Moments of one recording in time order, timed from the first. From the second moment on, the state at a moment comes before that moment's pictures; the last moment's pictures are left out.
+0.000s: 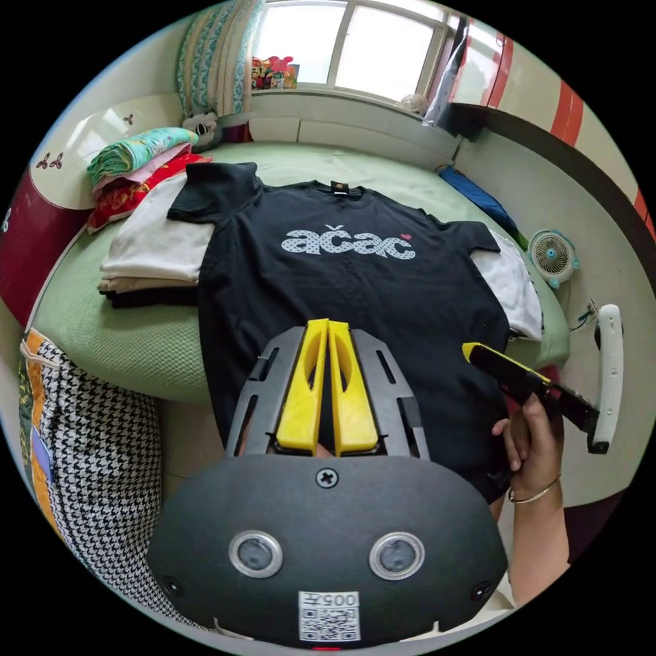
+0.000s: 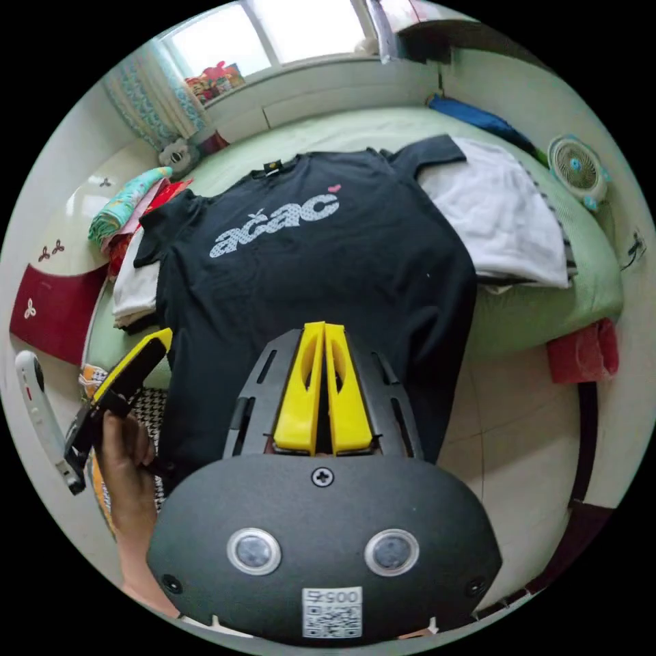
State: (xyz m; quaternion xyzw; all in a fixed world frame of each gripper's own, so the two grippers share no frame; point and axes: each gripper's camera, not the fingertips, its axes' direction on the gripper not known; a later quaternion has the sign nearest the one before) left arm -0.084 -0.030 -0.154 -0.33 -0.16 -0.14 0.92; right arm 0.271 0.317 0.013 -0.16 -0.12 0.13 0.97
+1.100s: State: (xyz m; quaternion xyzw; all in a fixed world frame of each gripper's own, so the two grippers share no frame) left arm -0.008 -0.025 -0.087 -0.35 -0.17 -0.07 0.92; right arm 0.196 0.273 0.064 -0.17 -0.06 0.03 0.98
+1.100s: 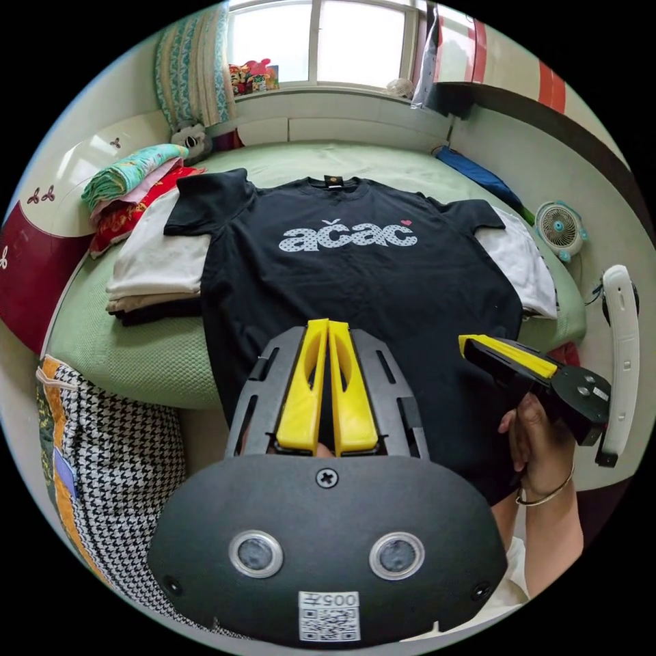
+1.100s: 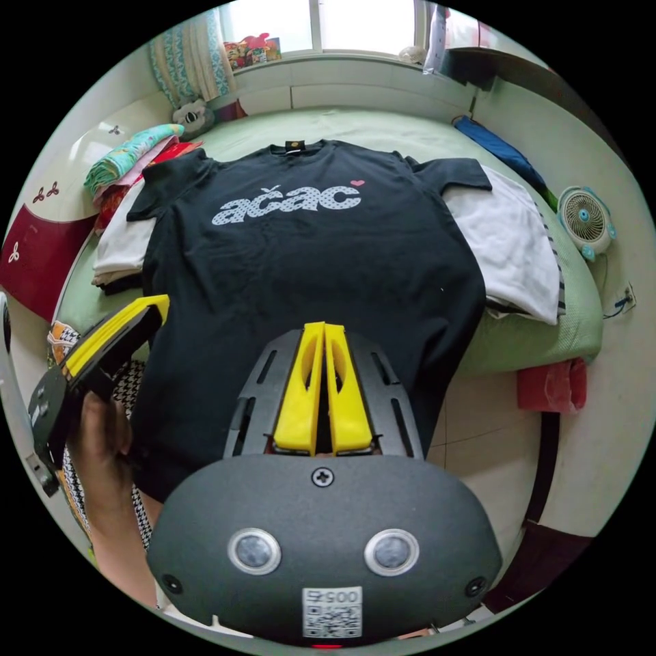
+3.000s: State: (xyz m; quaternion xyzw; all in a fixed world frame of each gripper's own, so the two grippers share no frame) left arm -0.016 -0.013 -0.071 -0.35 -0.16 -0.07 0.92; right arm 0.189 0.265 0.128 -0.14 -0.08 0.10 0.98
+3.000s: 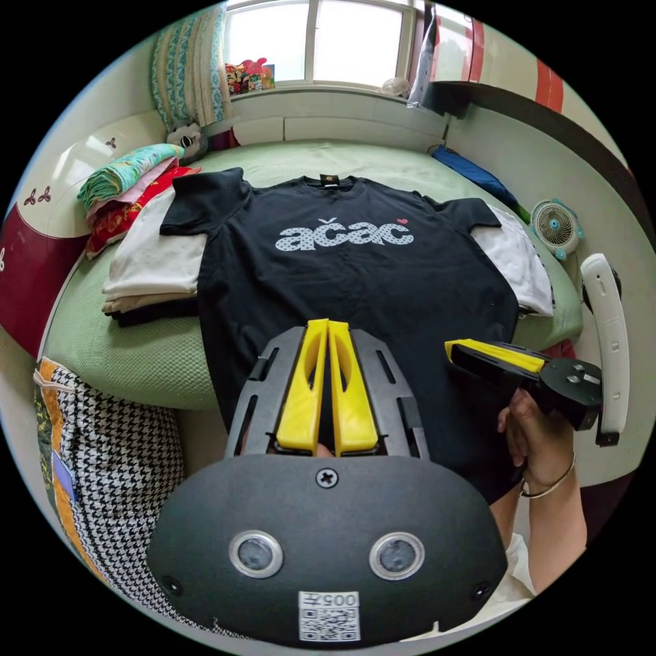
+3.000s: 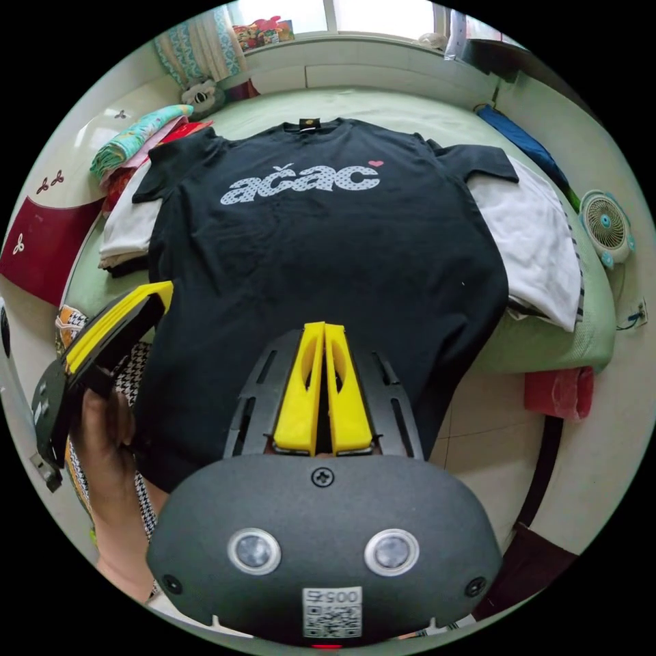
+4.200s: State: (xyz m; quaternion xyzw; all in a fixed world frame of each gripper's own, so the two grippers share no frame) left arm -0.027 -0.023 -0.080 -0.38 -0.23 0.01 0.90; right arm 0.209 0.267 0.016 0.02 -0.12 0.09 0.99
